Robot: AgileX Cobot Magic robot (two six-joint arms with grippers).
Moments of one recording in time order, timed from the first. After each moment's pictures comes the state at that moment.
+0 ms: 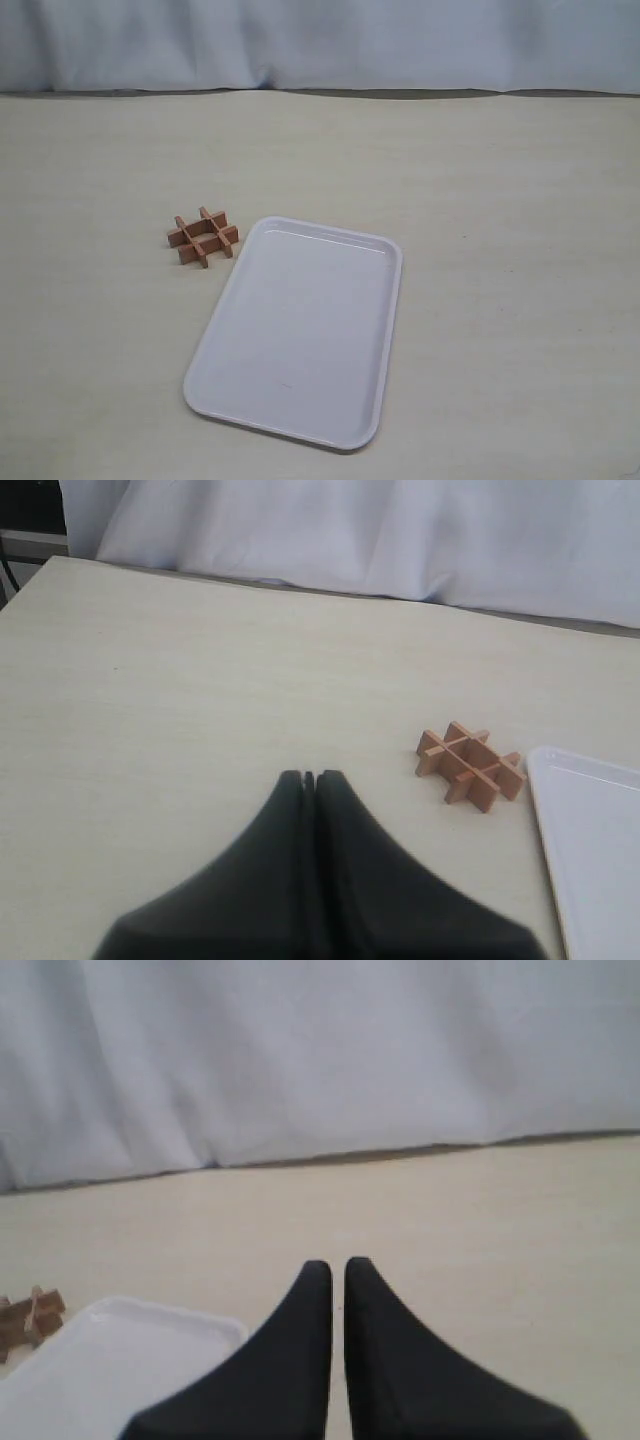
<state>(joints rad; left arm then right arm) -0.06 0.00 0.00 -0.05 0.36 -0.10 -0.13 0.00 0.00 -0.02 0.18 0.17</state>
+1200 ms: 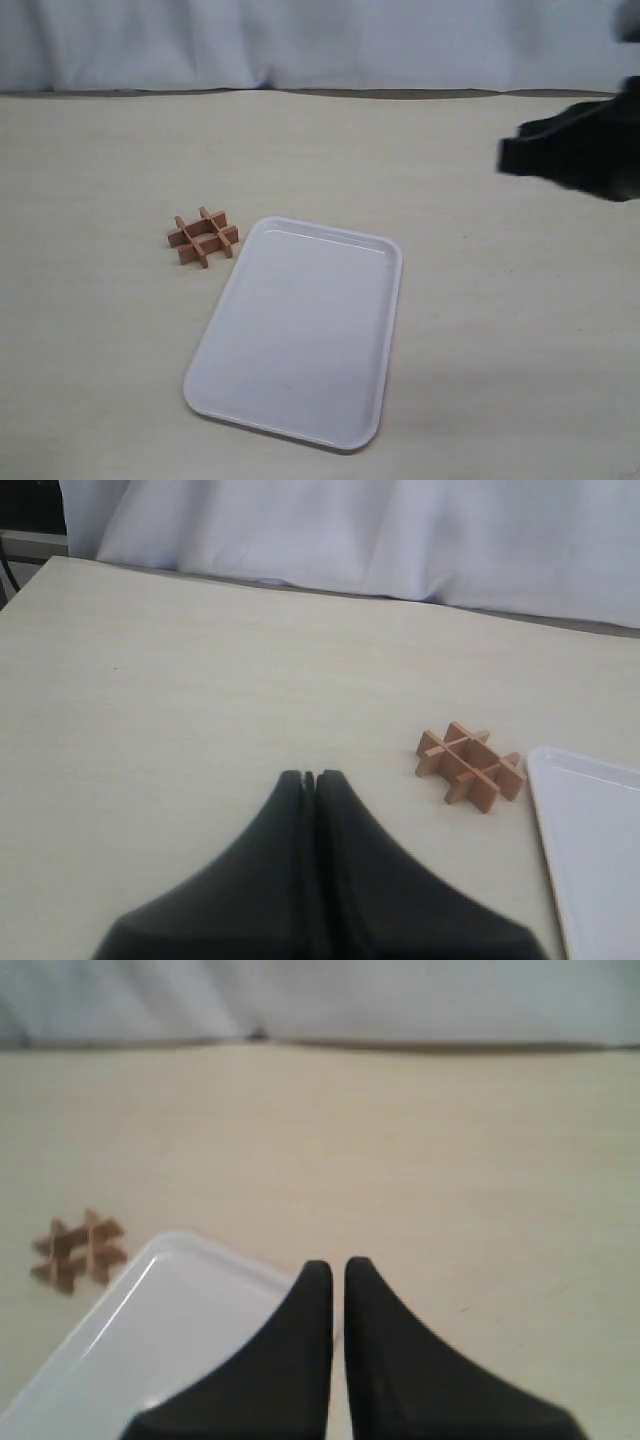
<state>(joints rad) -0.06 0.00 0.00 -0.05 0.36 -0.10 0.11 1.05 -0.71 -0.16 0.32 0.35</state>
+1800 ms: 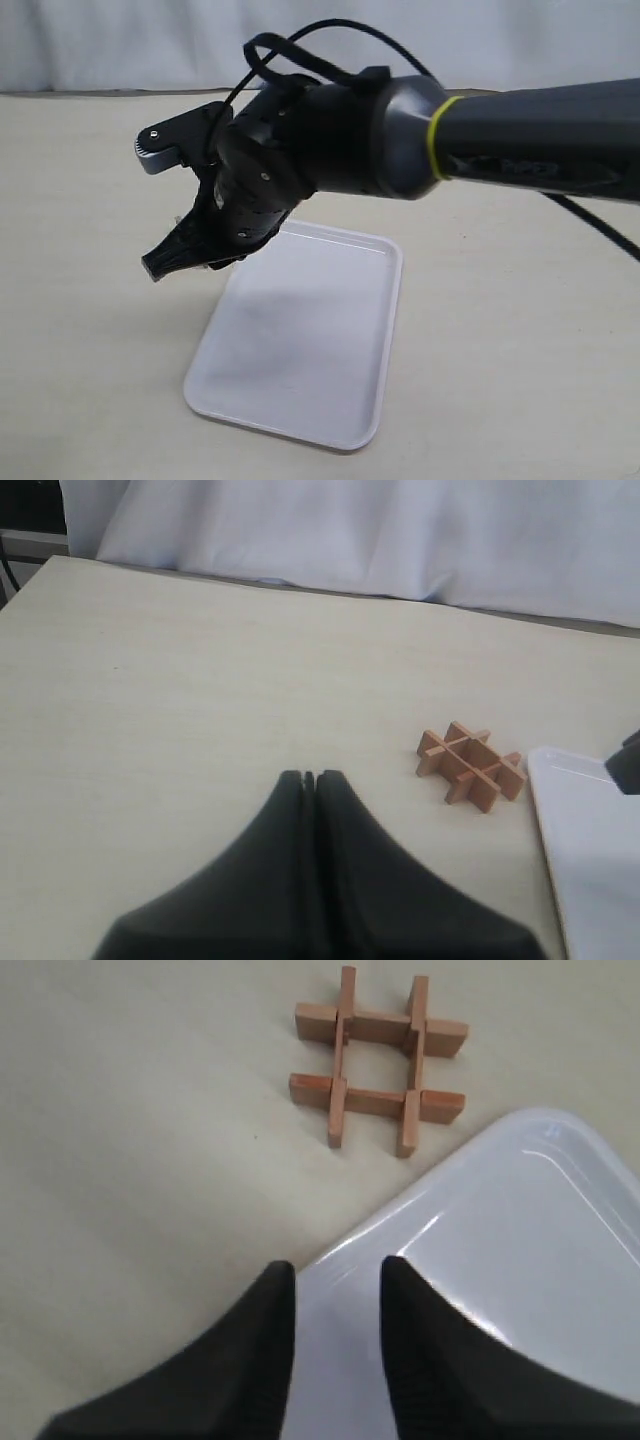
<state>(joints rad) -0.06 0.00 0.00 -0.05 0.36 -0.10 0.58 2.01 -1.49 -0.19 0.65 0.35</state>
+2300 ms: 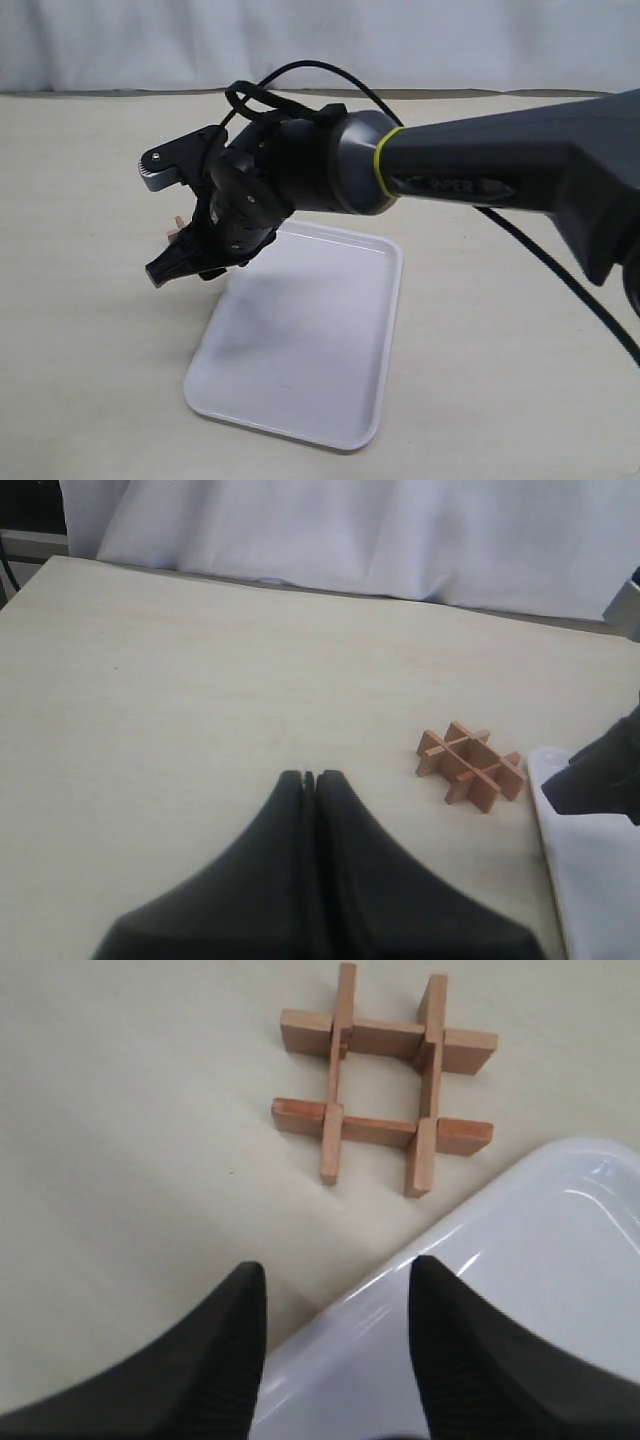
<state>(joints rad) -0.06 0.00 0.00 -0.05 0.36 -0.10 0.56 2.13 -1.54 -0.20 0.57 0.35</state>
